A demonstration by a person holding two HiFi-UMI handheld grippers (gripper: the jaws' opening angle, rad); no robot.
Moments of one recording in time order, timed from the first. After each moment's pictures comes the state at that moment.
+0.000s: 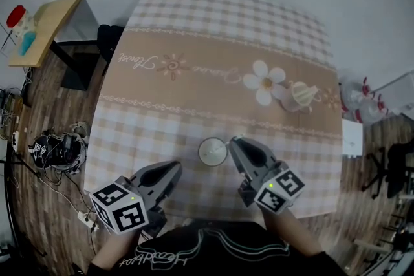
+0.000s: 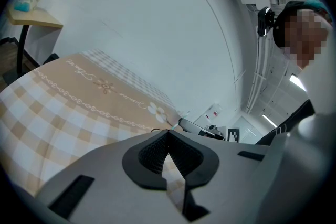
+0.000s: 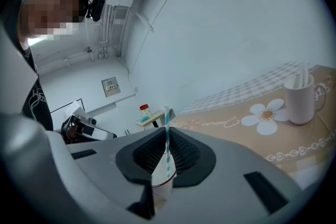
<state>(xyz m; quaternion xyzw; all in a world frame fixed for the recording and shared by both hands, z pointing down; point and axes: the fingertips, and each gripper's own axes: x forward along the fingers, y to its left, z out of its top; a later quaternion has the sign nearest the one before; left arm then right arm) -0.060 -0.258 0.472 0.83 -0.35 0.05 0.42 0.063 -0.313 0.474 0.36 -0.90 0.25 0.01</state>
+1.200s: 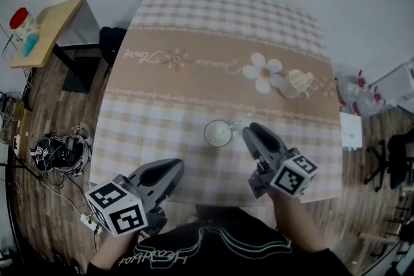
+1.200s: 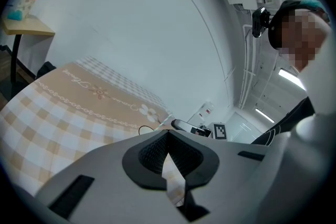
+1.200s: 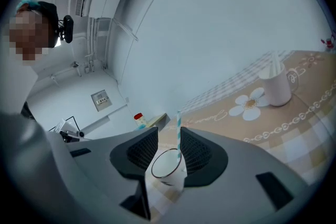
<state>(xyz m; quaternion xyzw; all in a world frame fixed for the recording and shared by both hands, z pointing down) -0.073 -0.211 0.437 0.86 -0.33 0.04 0.38 0.090 -0.289 0.467 0.41 -0.86 0.31 -0.04</state>
